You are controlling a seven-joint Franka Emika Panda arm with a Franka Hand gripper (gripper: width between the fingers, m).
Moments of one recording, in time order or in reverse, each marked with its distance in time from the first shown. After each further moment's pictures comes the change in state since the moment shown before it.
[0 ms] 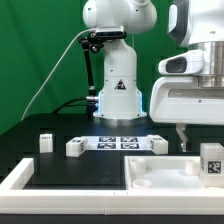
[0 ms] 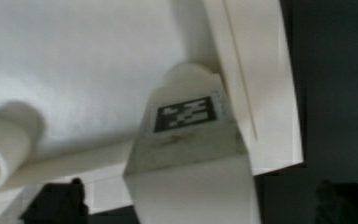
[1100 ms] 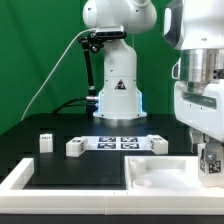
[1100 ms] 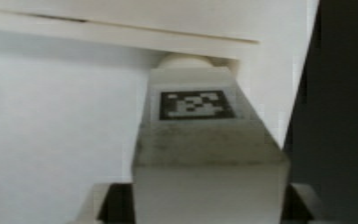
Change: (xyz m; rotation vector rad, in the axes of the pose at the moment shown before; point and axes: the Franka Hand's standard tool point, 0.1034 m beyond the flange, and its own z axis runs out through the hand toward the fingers) arm -0.001 0.014 0.010 -0.042 -0.016 1.263
